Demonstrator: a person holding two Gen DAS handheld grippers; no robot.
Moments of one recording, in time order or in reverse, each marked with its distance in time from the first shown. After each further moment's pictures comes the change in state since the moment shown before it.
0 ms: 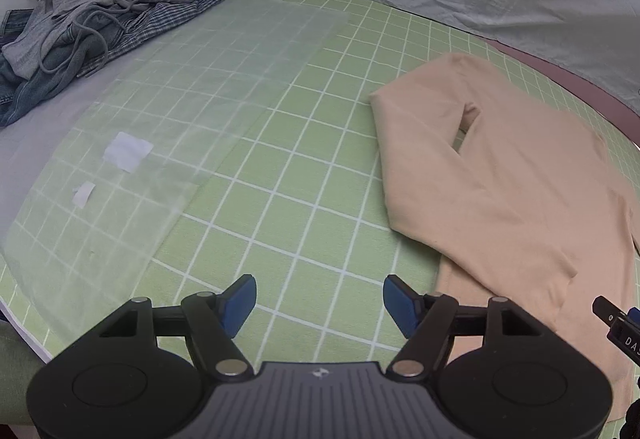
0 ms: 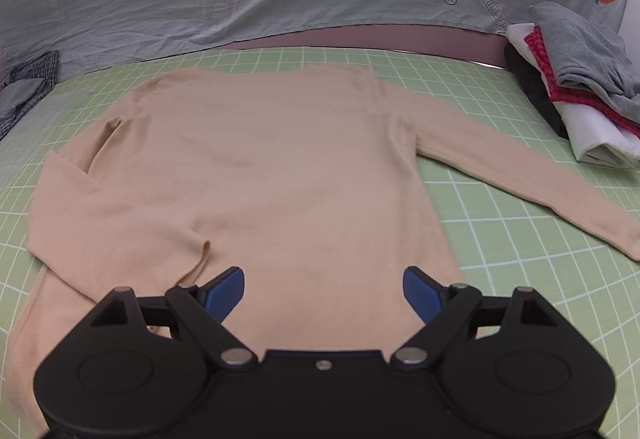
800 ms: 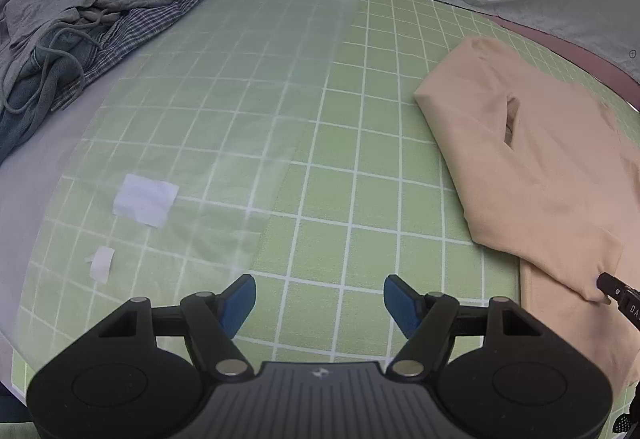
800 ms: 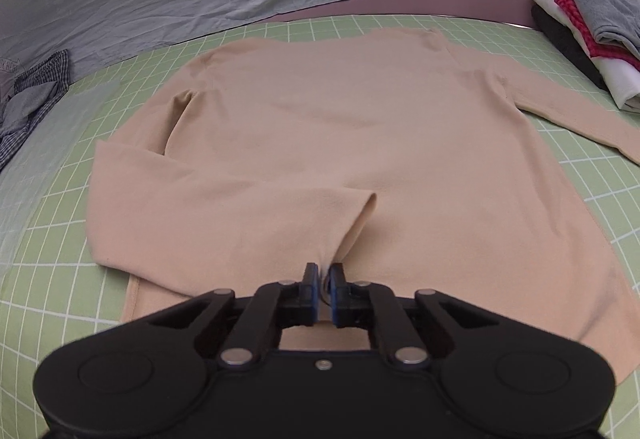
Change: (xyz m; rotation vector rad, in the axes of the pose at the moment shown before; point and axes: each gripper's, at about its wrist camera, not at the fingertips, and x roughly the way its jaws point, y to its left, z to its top) left arm 0.033 0.055 0.040 0.154 0.052 -0.062; right arm 0.010 0.090 -0.014 0.116 0.054 0.007
